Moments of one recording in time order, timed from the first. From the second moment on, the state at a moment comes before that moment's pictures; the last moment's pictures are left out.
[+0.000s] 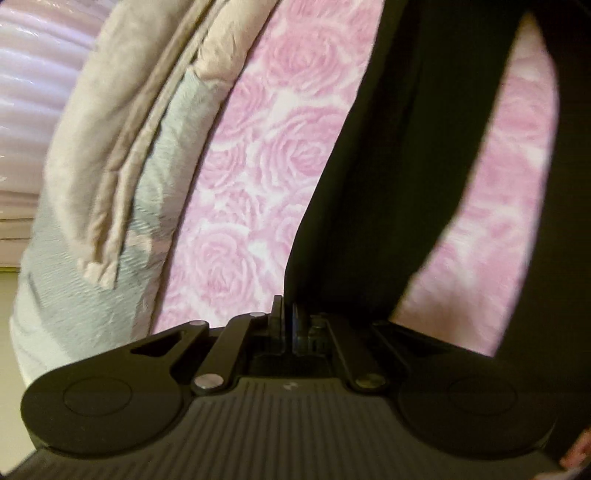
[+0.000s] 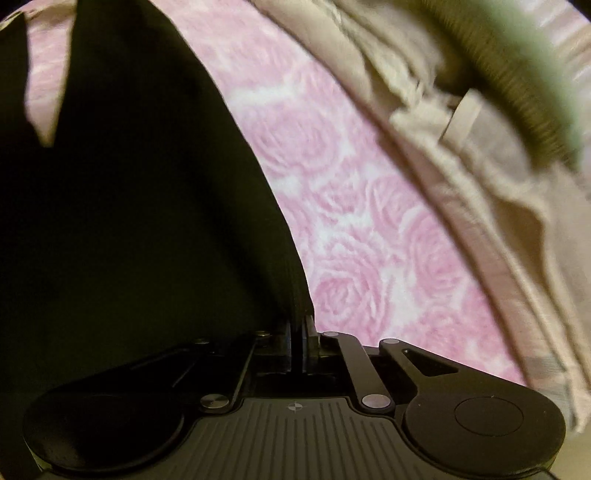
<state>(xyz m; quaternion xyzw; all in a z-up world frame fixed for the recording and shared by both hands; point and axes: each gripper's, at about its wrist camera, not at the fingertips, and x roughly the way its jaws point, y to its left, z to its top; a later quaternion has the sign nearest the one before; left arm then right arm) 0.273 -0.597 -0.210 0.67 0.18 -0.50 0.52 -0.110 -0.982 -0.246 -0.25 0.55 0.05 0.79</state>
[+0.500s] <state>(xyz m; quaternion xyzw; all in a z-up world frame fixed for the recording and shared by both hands) 0.120 -0.389 -0.243 0.67 0.20 -0.56 0.43 -0.309 -0.795 -0.291 -0.24 0.57 -0.02 0.78</state>
